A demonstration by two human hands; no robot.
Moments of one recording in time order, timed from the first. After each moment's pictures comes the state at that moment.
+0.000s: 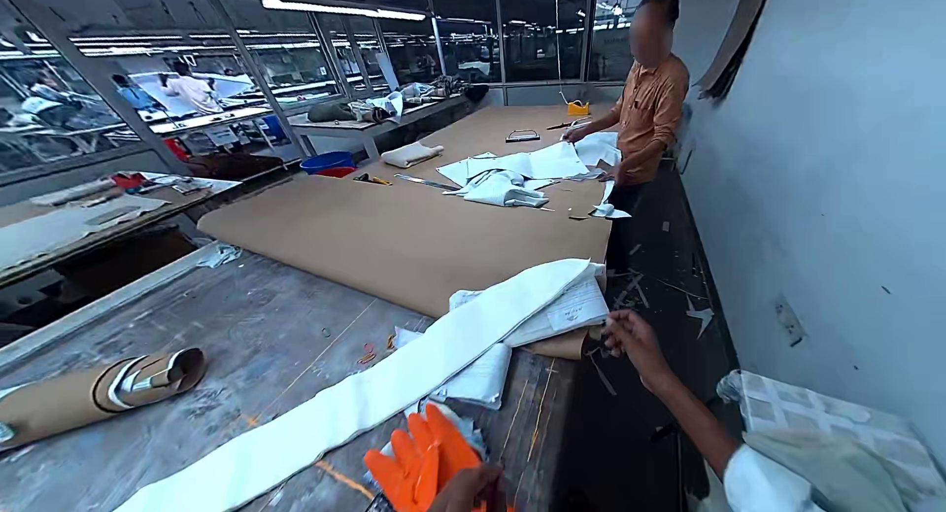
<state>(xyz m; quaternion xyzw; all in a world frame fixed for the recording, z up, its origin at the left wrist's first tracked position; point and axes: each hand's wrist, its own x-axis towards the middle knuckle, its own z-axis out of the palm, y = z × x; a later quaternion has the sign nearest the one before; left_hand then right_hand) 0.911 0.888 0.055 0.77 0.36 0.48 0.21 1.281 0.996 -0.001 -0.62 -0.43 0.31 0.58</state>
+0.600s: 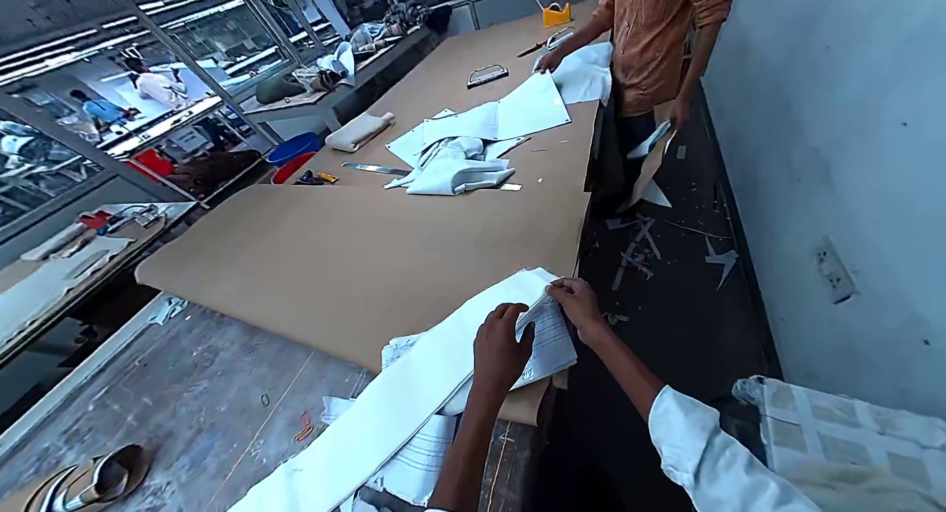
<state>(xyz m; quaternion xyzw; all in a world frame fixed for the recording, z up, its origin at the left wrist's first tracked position) 1.201 1.169 0.052 0.85 0.45 0.19 0.19 1.371 1.159 -0.007 -0.65 -0.34 0.38 0.57</state>
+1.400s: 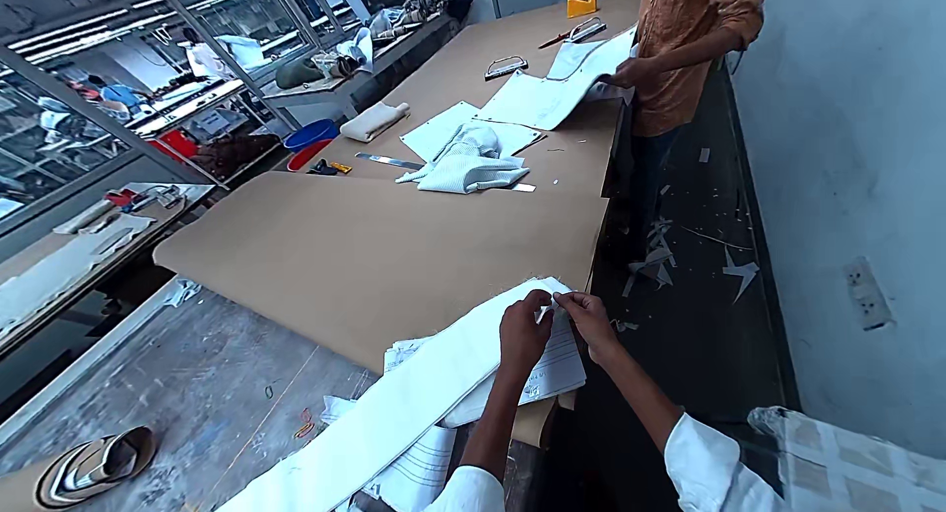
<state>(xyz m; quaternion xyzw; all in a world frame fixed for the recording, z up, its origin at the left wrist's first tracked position) 1.237 1.203 0.028 0.83 0.42 0.28 0.24 1.375 1.172 -0.019 -0.61 -0.30 0.44 0.59</state>
